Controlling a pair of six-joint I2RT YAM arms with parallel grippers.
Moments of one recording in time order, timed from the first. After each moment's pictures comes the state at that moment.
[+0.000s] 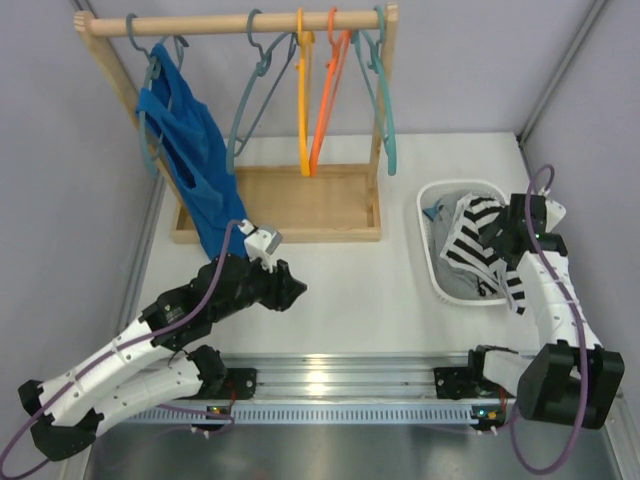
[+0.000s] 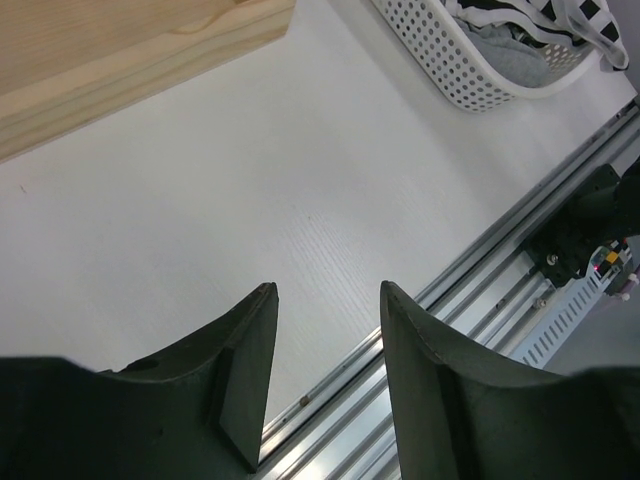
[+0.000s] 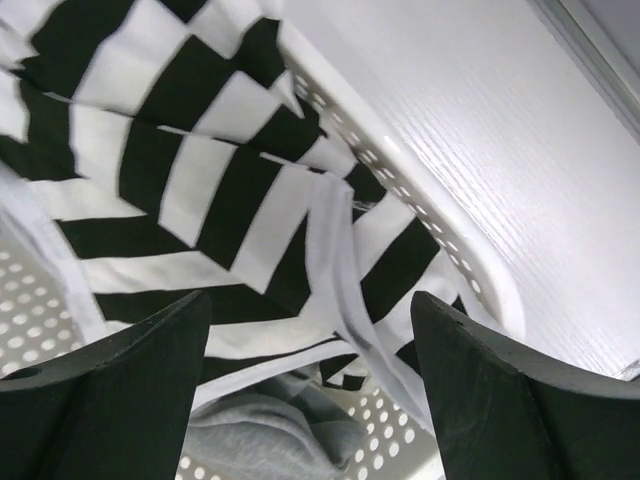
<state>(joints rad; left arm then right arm) -0.93 0.69 0.81 -0.54 -0.09 -0.42 -0.12 1.12 0.88 -0.68 0.33 0.51</state>
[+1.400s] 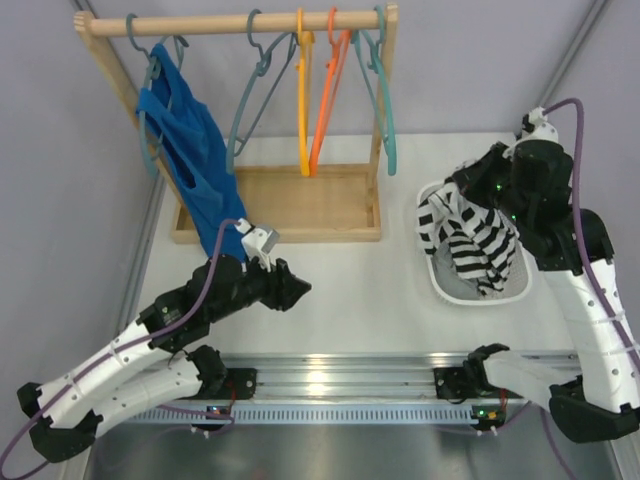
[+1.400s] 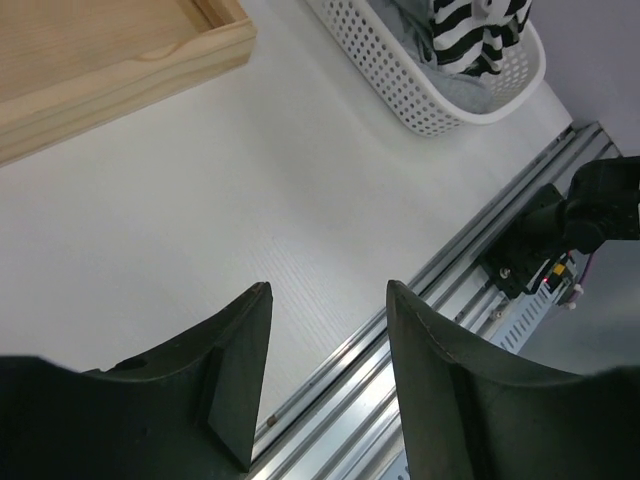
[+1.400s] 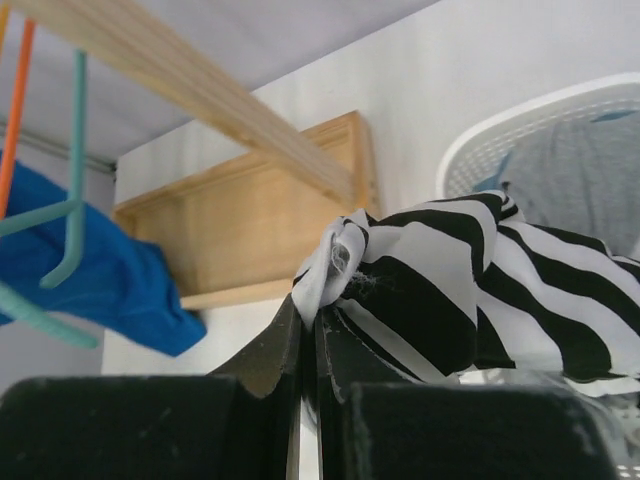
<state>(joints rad) -0.93 0.67 0.80 -0.50 -0.04 -0.46 0.30 1.05 1.52 -0.84 0.15 0.62</state>
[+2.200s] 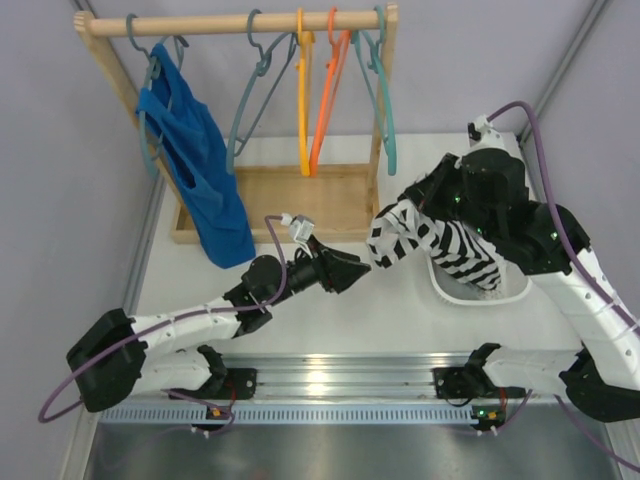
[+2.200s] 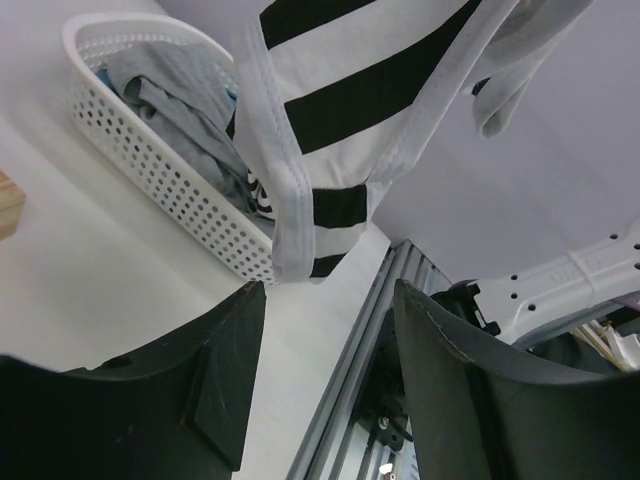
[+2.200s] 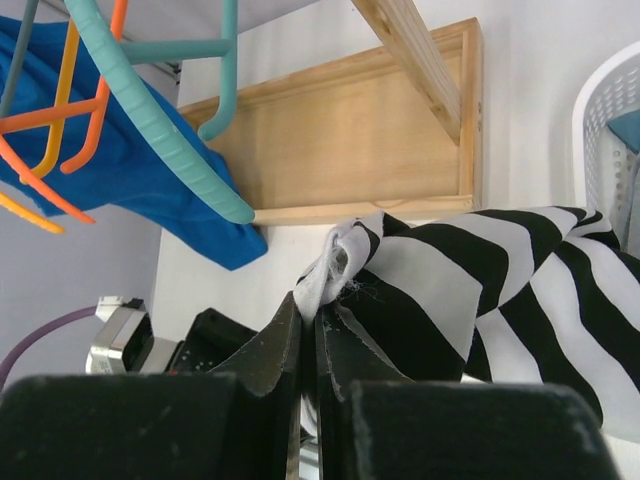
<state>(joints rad) -0.93 1.14 0.49 0.74 0.15 -0.69 0.73 1.13 1.62 -0.91 0.31 0.76</state>
